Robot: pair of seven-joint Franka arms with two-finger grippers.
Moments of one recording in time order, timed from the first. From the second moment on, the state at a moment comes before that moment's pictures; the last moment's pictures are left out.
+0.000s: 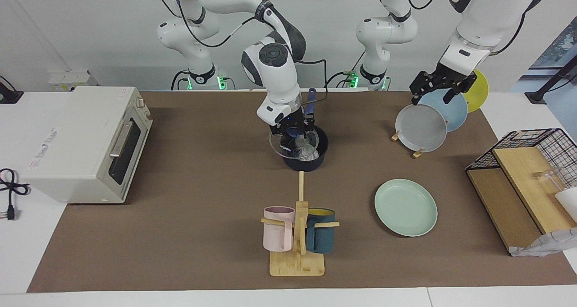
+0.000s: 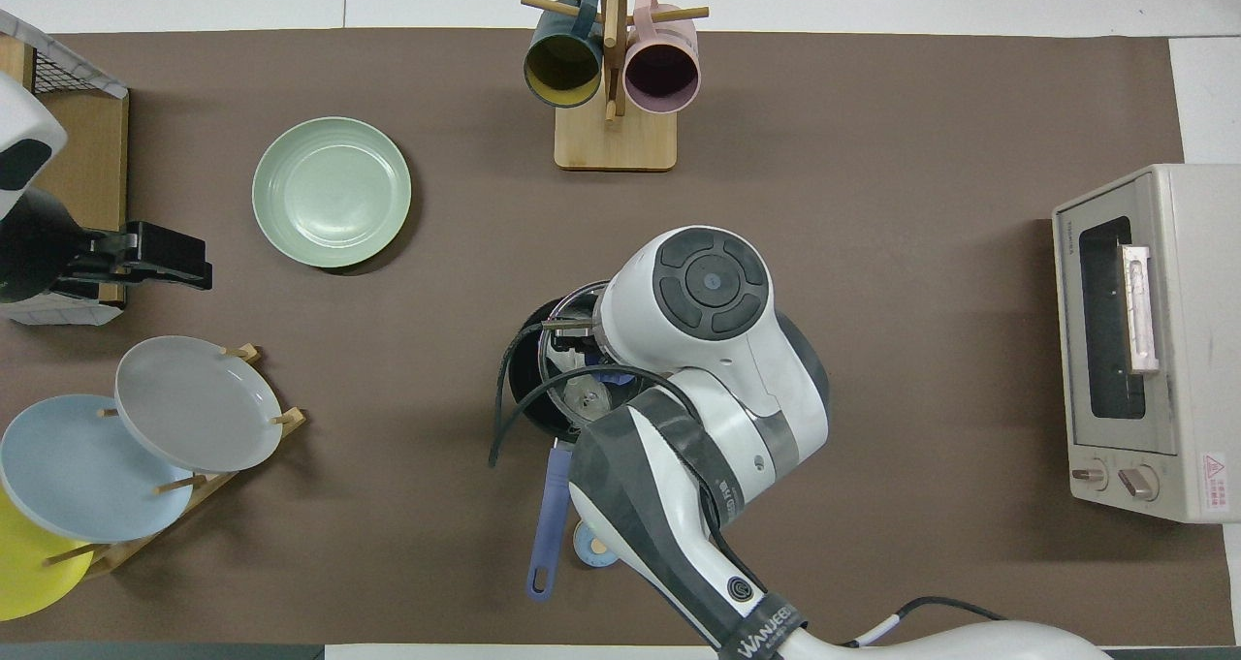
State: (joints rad) left arm -0.06 -0.04 -0.10 -1.59 -0.03 1.52 -0.14; right arm 0.54 0.26 0.10 -1.80 0.17 2.14 0.58
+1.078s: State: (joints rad) left arm -0.08 -0.01 -0.09 -1.58 -0.02 1.49 -0.13; right arm 0.56 0.30 0.10 -1.81 0.26 2.22 0.63
